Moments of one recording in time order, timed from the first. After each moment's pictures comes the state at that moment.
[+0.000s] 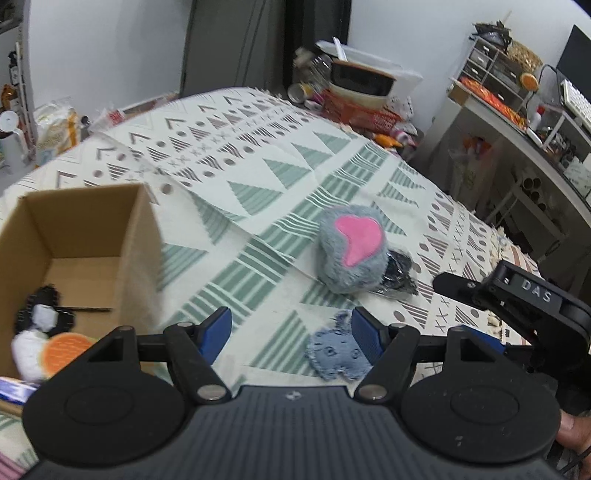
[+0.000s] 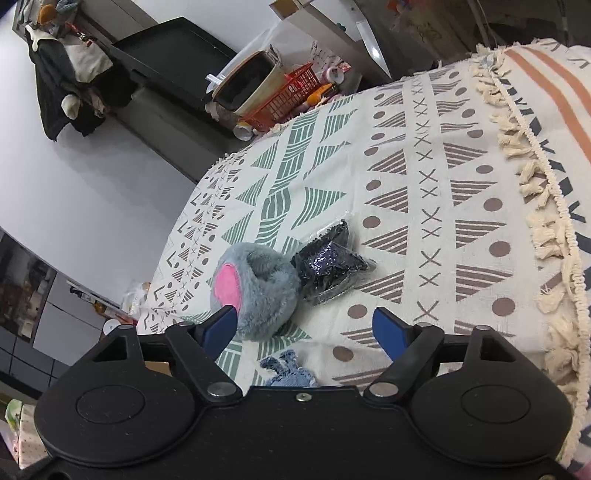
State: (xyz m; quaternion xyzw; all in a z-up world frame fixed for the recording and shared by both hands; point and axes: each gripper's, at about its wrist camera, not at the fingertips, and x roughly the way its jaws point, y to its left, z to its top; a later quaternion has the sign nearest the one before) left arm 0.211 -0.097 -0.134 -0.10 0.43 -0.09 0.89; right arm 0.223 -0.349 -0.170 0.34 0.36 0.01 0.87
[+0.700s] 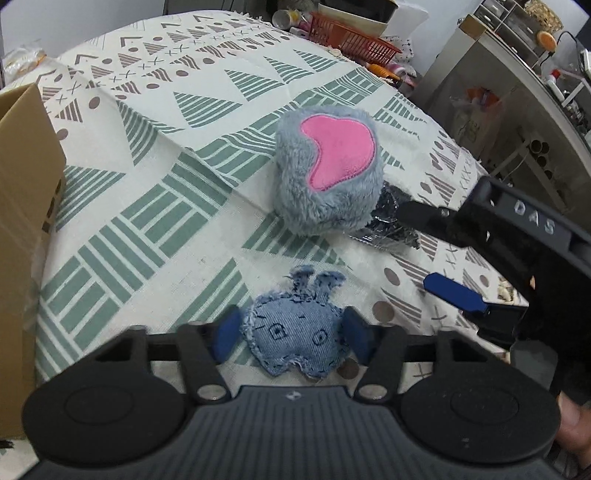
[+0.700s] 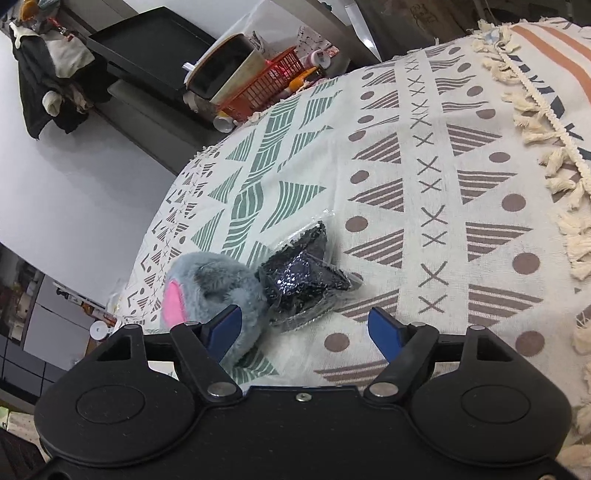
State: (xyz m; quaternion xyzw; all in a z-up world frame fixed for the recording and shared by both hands) left arm 0.250 -0.145 -0.209 -0.12 0.50 -0.11 0.85; right arm 0.265 -0.355 -0.210 0.34 0.38 0.00 0.86
